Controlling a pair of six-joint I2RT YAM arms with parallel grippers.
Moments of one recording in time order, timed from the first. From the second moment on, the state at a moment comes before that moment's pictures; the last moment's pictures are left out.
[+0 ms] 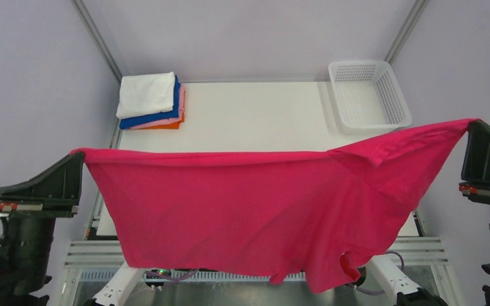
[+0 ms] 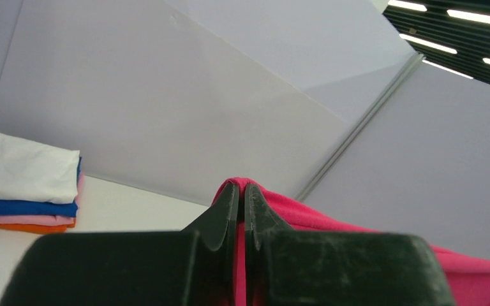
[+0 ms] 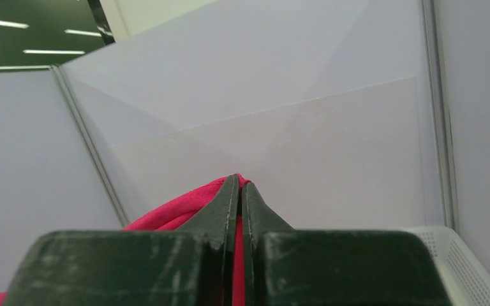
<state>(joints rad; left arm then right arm) -0.27 0.56 1.86 -0.90 -0.14 -0.56 0.20 0.71 2.05 -0.74 0.11 0.29</state>
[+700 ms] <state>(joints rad) -0.21 2.00 1.77 -0.68 -0.57 -0.50 0.20 1.67 1.43 -0.24 0.17 0.19</state>
